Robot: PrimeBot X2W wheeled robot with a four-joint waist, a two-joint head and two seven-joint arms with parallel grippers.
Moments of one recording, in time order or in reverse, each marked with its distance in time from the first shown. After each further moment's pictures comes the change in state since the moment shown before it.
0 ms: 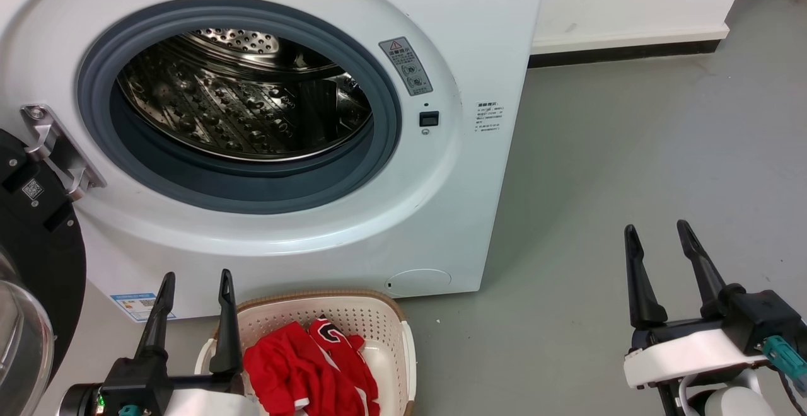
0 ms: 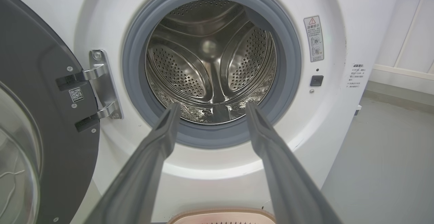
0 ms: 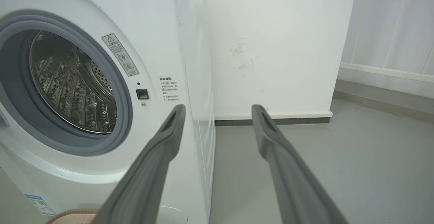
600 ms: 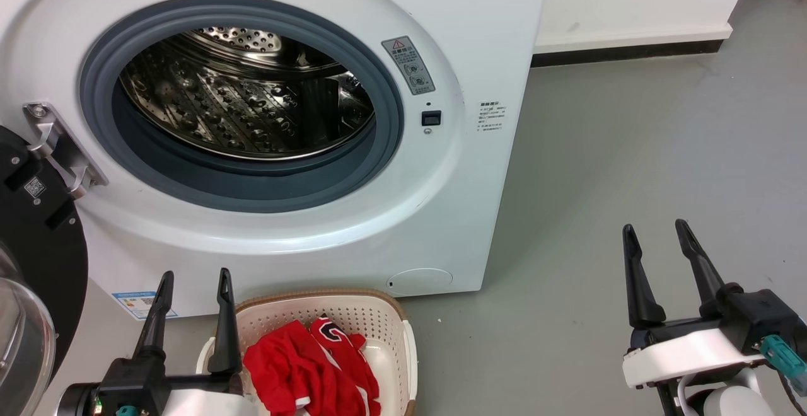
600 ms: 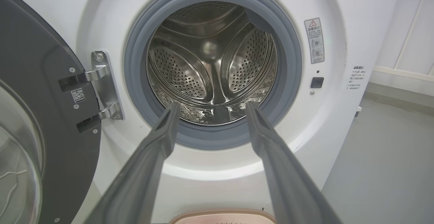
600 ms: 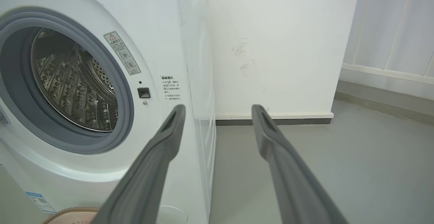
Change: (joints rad) left arm 0.002 0.008 -0.005 -0.013 -0.010 0.003 0.000; right arm -0.002 0.000 0.003 0.001 -0.009 0.000 0.000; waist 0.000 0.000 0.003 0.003
